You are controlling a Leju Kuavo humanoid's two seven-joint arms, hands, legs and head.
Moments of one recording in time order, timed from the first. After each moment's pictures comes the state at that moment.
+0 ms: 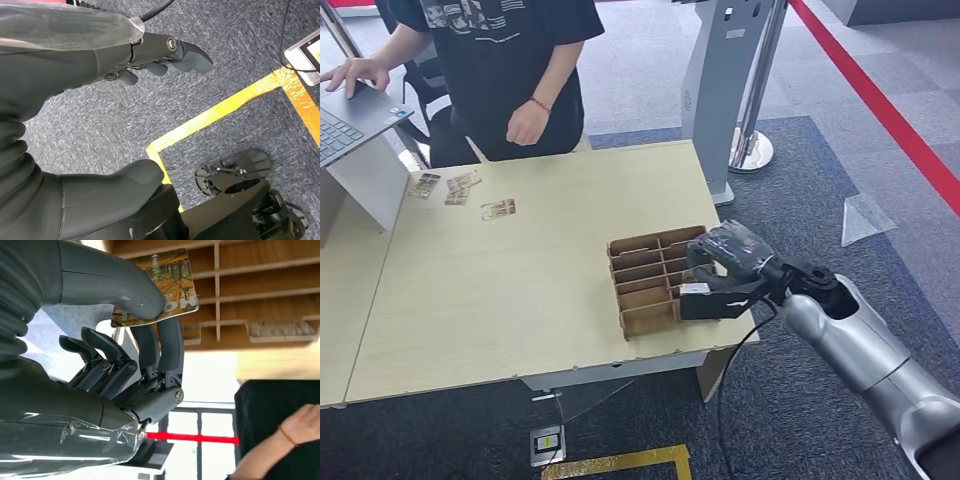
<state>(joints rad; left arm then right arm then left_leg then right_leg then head) -0.14 -0.01 -1.25 -0.21 0.69 0.50 -0.12 -0.53 -0.46 0.51 -1.37 0.93 0.24 -0.16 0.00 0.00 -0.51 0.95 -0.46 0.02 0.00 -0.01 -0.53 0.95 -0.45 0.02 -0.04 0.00</state>
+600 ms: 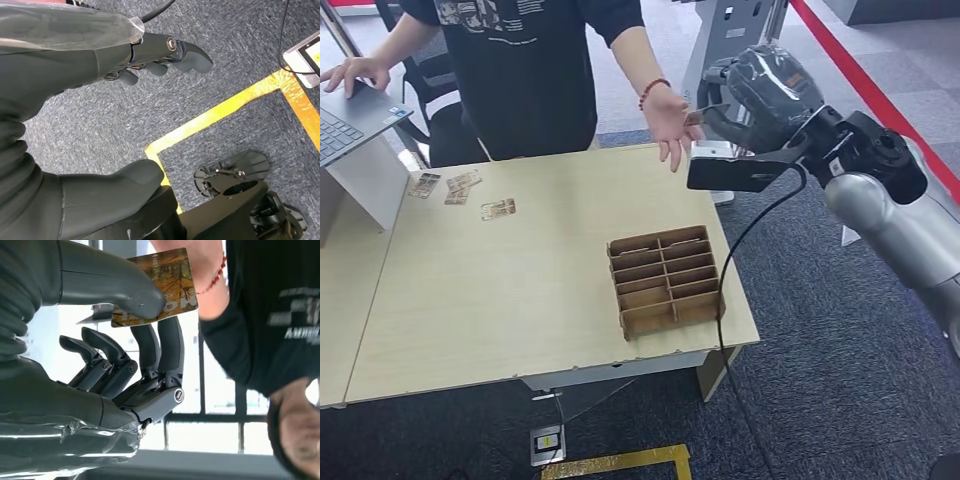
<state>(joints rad) -0.14 -0.01 -1.25 -0.21 0.70 0.51 -0.12 -1.03 -0.59 0.69 -1.49 0.76 0.07 0.01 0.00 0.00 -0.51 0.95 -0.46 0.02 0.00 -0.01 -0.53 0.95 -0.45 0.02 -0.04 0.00</state>
